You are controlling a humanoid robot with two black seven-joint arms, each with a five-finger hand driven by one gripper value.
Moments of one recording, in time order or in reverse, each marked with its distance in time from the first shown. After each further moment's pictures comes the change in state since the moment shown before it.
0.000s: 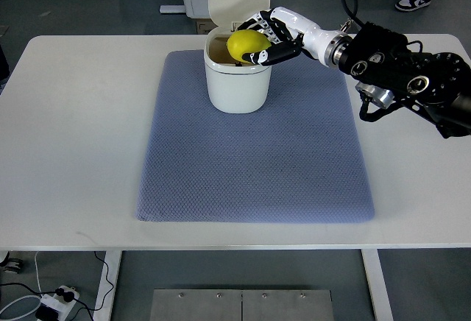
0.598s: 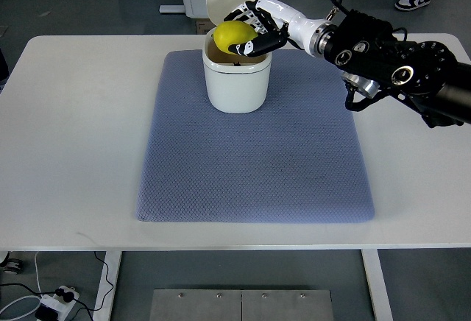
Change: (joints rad) left arm 0.000 0.000 0.000 0.000 0.000 0.000 0.000; right arm 0.040 0.049 0.001 -0.042 0.001 0.000 -0.049
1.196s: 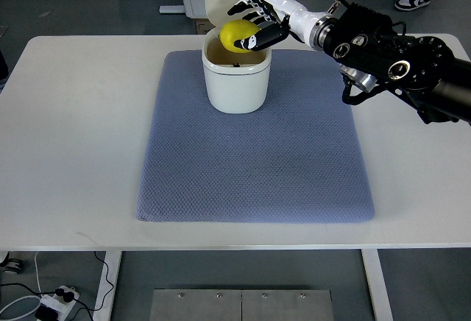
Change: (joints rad) left arm 0.000 0.000 0.000 0.000 0.000 0.000 0.000; right arm 0.003 0.015 0.029 -0.032 -0.001 -0.005 -0.025
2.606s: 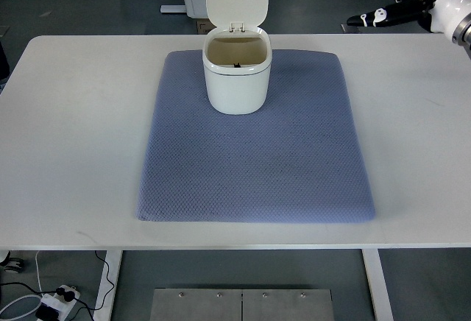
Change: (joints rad) left arm 0.000 0.000 0.000 0.000 0.000 0.000 0.000; right arm -0.178 -0.661 0.301 0.453 0.005 0.018 0.078
